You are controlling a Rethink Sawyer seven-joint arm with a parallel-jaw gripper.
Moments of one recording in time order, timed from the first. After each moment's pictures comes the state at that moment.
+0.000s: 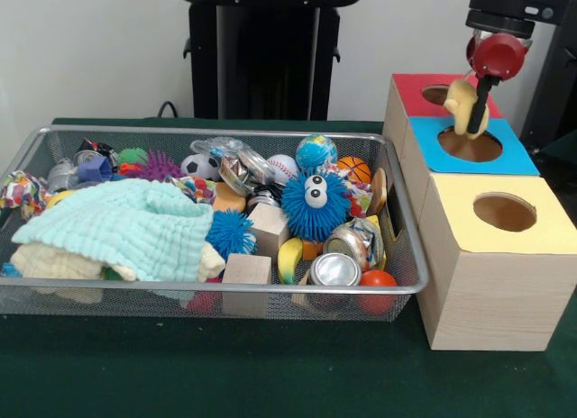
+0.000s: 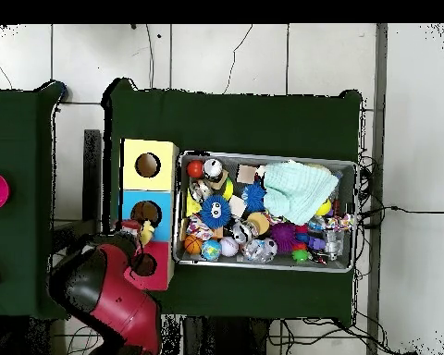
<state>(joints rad) 0.57 -0.63 -0.33 2.04 1.08 0.03 2.89</state>
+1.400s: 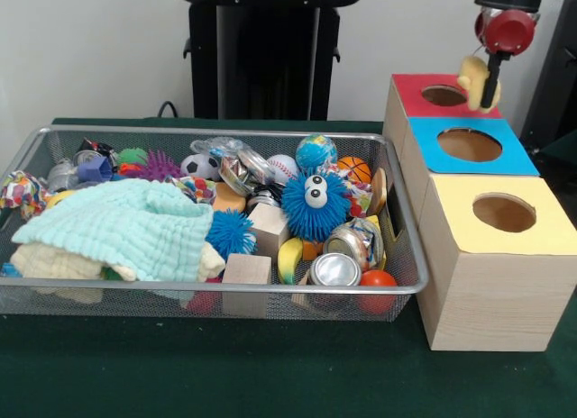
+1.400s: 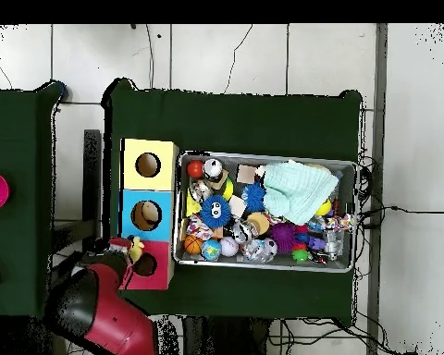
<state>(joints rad) 0.52 -0.75 -0.23 2.16 1.00 0.00 2.89</state>
